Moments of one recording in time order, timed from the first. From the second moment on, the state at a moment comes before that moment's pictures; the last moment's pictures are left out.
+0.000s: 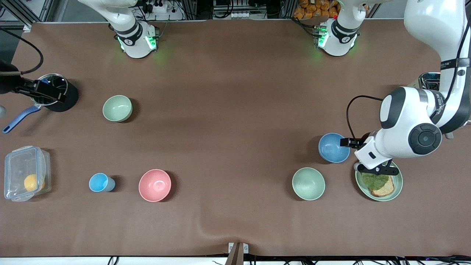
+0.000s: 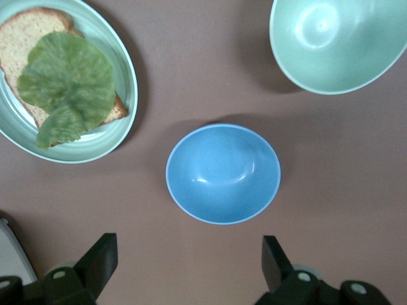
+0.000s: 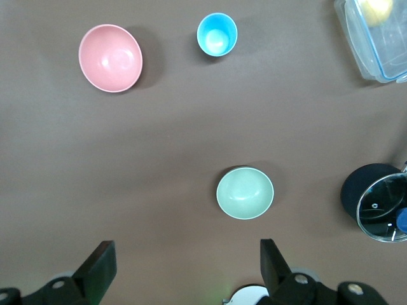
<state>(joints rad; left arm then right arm) -0.02 0.49 -0.17 -1.54 0.08 1.77 -0.09 -0.09 0.14 0.08 -1.36 0.07 1.35 0.21</state>
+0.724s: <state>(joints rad) 0.09 0.59 -0.16 -1.67 0.08 1.96 -0.12 -0.07 0.30 0.08 -1.39 0.00 1.35 0.20</state>
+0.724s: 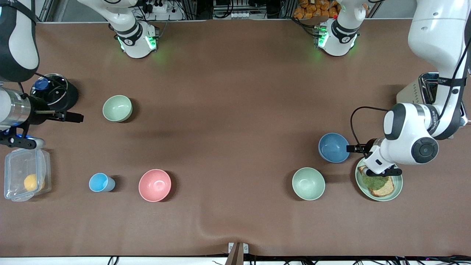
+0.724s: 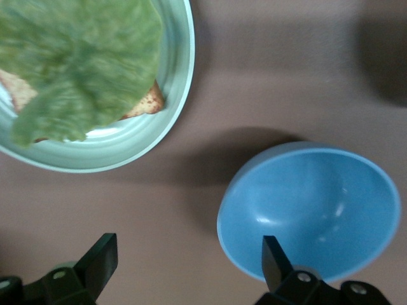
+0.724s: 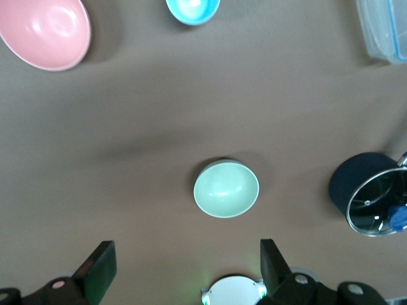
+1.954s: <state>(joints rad) 0.06 0.61 -0.17 -1.79 0.08 2.15 -0.24 -0.20 0.12 0.07 -2.04 -0.01 1.87 -0.05</state>
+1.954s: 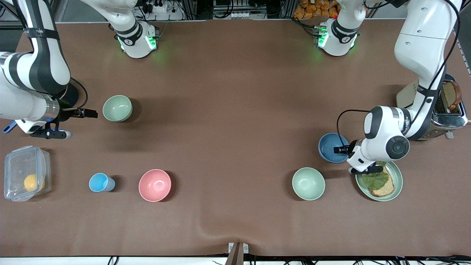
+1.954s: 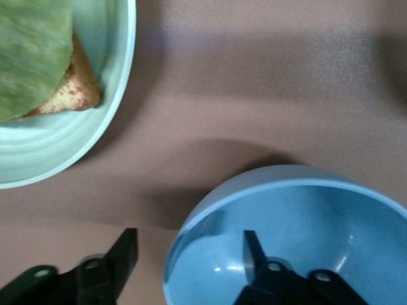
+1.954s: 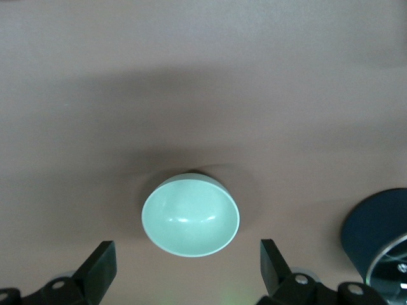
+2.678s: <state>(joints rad) 0.06 0.45 -0.20 -1.79 0.08 1.98 -0.25 -0.26 0.11 0.07 -2.34 -0.01 2.18 -0.16</state>
